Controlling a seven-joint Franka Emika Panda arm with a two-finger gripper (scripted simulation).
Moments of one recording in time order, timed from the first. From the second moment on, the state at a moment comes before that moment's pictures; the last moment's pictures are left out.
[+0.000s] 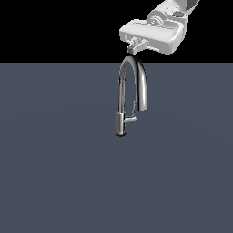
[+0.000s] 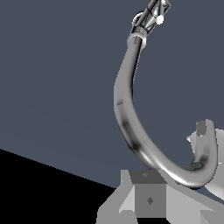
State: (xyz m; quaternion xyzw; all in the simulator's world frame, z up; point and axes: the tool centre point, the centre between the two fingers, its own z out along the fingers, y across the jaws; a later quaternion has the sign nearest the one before) arm 0.000 -0.047 0.322 -0.83 0.29 0.37 0.28
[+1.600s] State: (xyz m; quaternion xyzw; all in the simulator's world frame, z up) arm 0.068 -0.061 0.137 -0.57 0.43 0.55 0.43
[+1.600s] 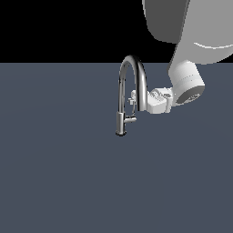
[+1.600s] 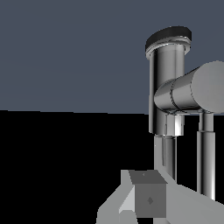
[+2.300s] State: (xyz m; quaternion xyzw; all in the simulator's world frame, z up) arm 0.063 -0.061 0.129 -0.56 0.43 0.55 0.44
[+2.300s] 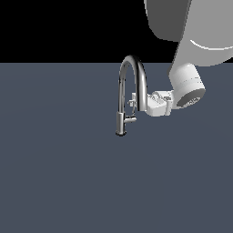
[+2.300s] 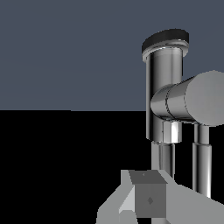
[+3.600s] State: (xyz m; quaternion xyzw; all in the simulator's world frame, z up) arm 0.021 -0.063 0.136 -0.56 0.43 0.55 0.44
